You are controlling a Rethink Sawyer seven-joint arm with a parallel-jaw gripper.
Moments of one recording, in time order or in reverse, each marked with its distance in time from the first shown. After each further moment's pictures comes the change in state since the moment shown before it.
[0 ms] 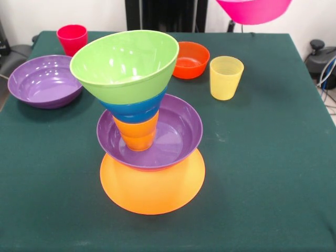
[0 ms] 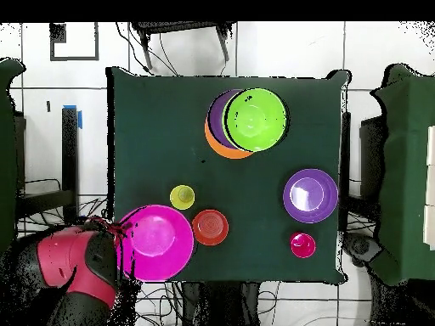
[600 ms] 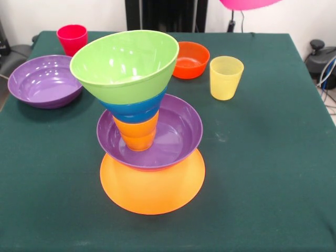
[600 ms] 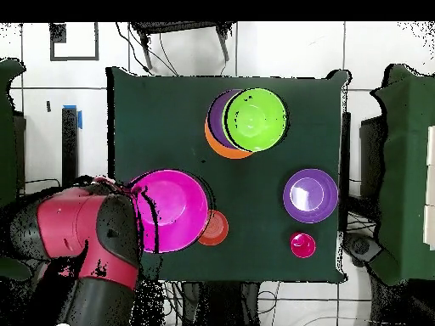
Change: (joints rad) arm -0.167 -0.098 0.029 -0.179 -0.101 0.141 -0.005
